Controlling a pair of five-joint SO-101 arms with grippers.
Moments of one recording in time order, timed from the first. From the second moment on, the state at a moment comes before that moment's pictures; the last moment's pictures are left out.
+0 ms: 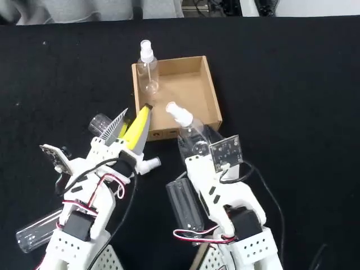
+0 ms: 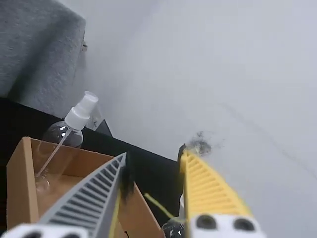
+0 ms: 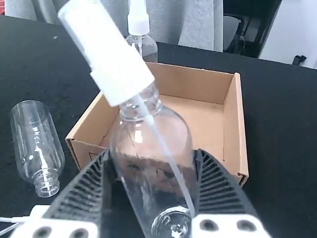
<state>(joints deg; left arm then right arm) 17.5 -104.0 95.6 6.9 32.9 -20.2 -102.8 96.6 34.9 2.3</state>
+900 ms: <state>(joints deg) 21.3 -104.0 96.0 9.7 27.6 -22.6 -102.8 96.6 34.9 8.5</state>
